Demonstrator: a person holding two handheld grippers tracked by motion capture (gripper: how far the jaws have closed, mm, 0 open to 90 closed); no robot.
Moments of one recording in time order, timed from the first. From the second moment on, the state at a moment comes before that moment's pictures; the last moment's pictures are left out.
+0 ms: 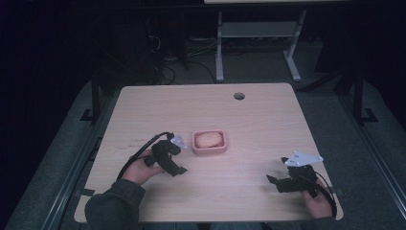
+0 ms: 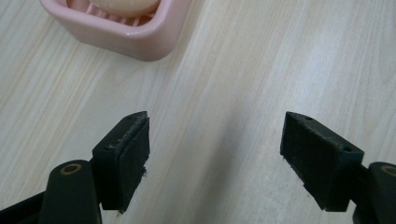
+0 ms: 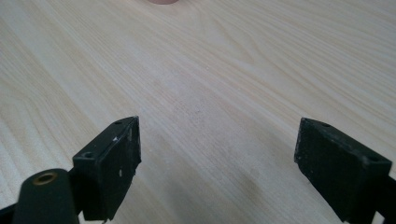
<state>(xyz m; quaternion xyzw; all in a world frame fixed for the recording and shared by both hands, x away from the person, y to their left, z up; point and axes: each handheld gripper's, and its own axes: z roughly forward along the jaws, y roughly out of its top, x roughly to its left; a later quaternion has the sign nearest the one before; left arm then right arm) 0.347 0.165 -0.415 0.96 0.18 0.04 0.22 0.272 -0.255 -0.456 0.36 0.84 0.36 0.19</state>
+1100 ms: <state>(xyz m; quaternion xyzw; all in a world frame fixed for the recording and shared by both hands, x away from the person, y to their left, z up) 0.319 0.206 -0.420 0.95 0.19 0.06 0.22 0.271 -0.256 -0.457 0.37 0.83 0.36 0.19</state>
